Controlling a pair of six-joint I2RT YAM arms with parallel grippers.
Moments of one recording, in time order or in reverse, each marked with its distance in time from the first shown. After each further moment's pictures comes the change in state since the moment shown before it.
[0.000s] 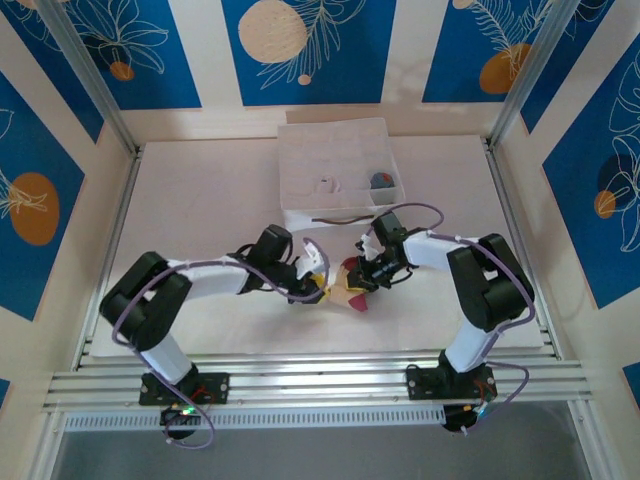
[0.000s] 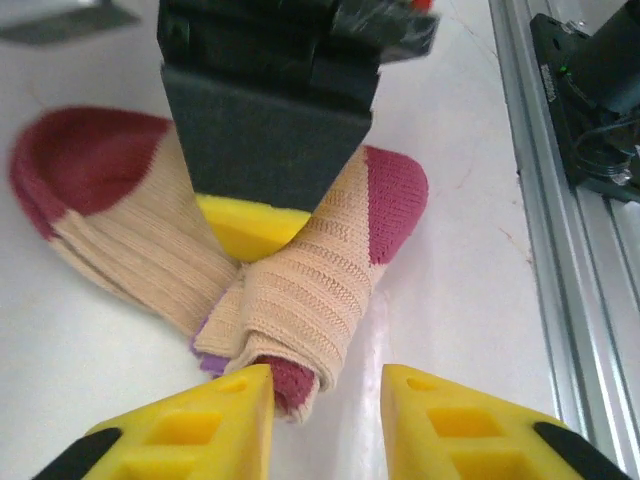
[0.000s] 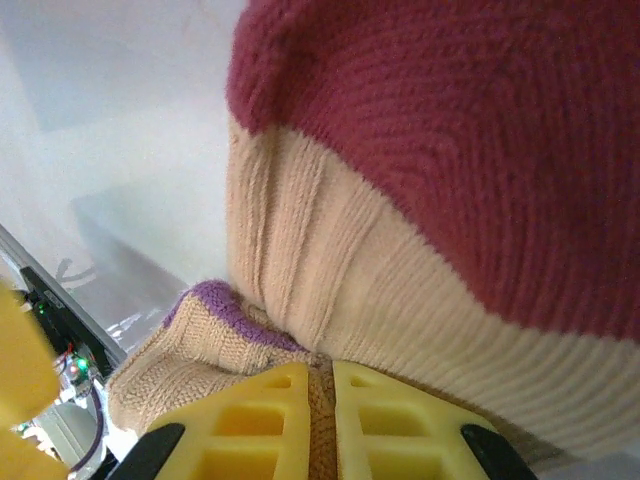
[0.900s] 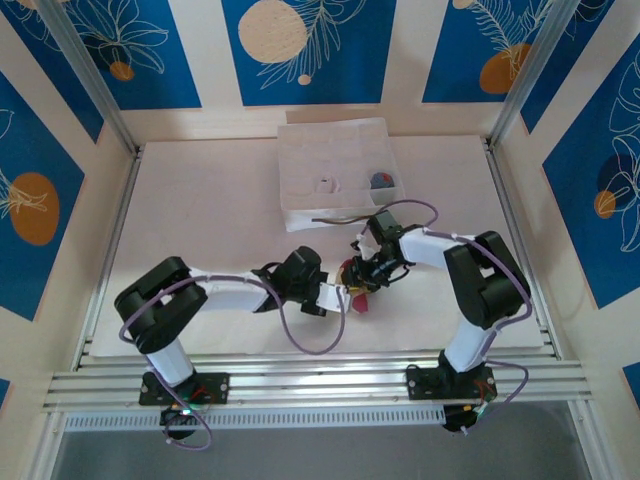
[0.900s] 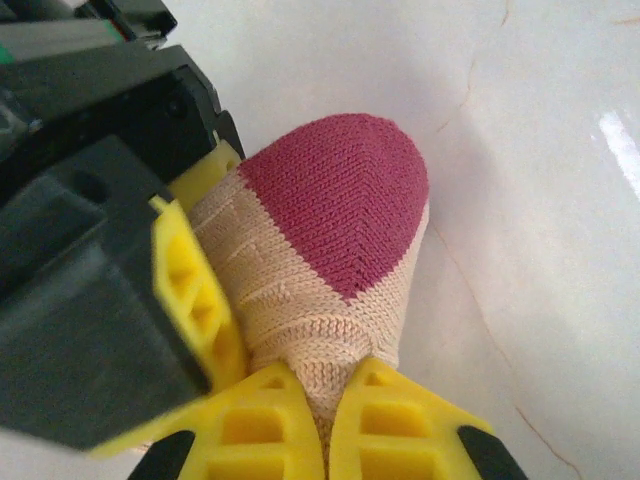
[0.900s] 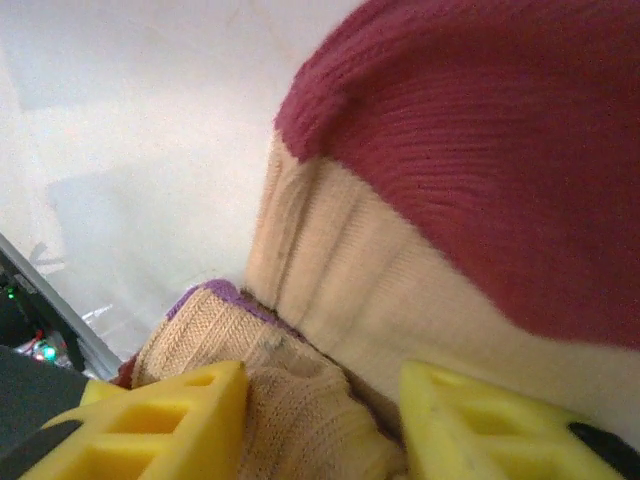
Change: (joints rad) left arm -0.224 0.093 0.102 -0.066 -0.323 0.504; right arm -0.002 -0.111 -0.048 0.019 0.042 -0.062
